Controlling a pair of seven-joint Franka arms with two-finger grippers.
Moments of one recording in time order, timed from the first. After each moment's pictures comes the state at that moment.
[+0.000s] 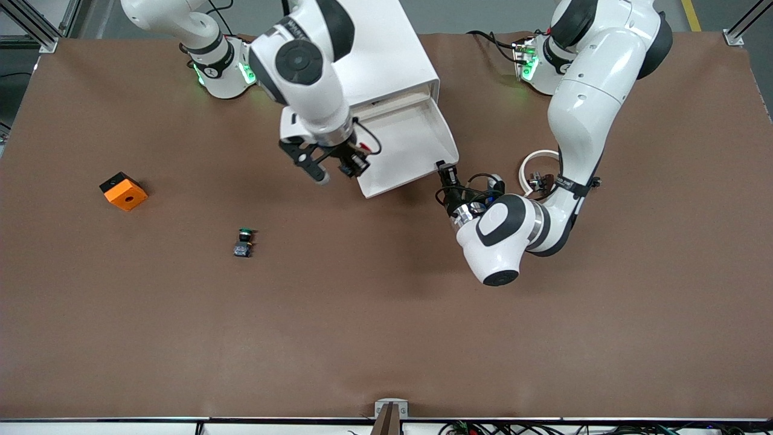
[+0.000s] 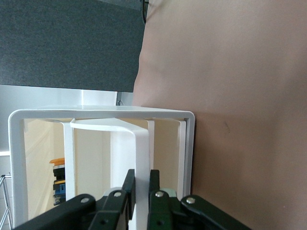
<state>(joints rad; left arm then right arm) -0.28 0.92 -0.24 -1.23 -0.56 1.24 -2.37 0.84 0.24 -0.07 -1.76 0.14 2.05 1.47</state>
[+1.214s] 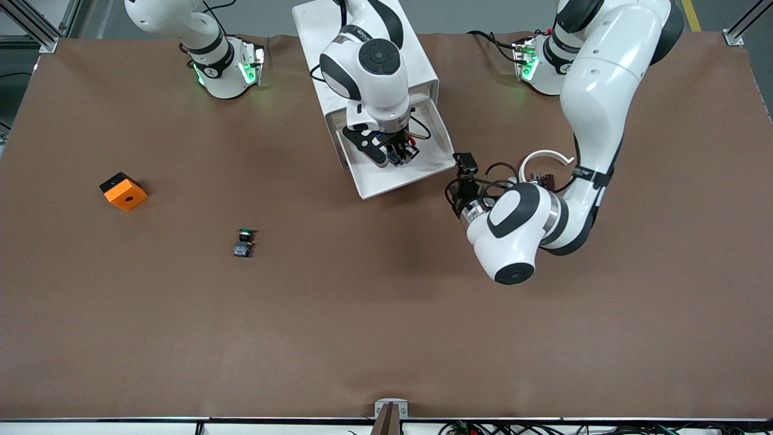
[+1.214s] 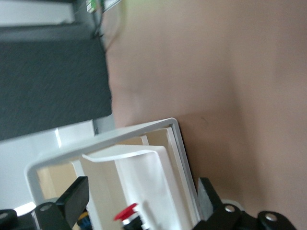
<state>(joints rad) -0.27 0.79 -0.23 -1.20 -0.42 1.22 -1.99 1.00 0.42 -0.08 -1.73 0.12 2.21 1.65</state>
